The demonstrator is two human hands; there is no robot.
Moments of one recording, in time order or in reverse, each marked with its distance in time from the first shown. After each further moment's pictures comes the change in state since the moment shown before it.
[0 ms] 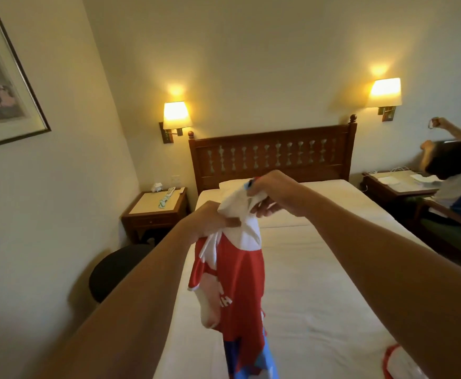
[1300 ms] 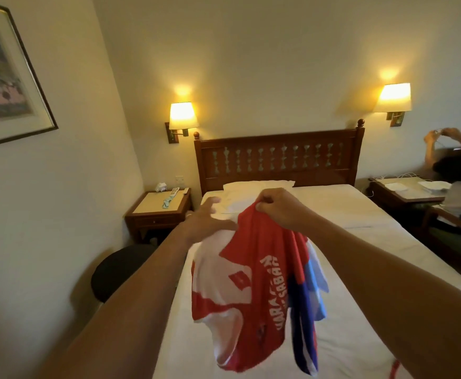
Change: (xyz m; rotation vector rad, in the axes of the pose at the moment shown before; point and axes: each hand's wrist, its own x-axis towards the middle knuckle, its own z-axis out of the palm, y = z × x) left_hand 0.012 -0.033 -0.022 -0.092 0.049 -0.135; right_hand 0.035 0.037 0.018 -0.364 0.173 -0.326
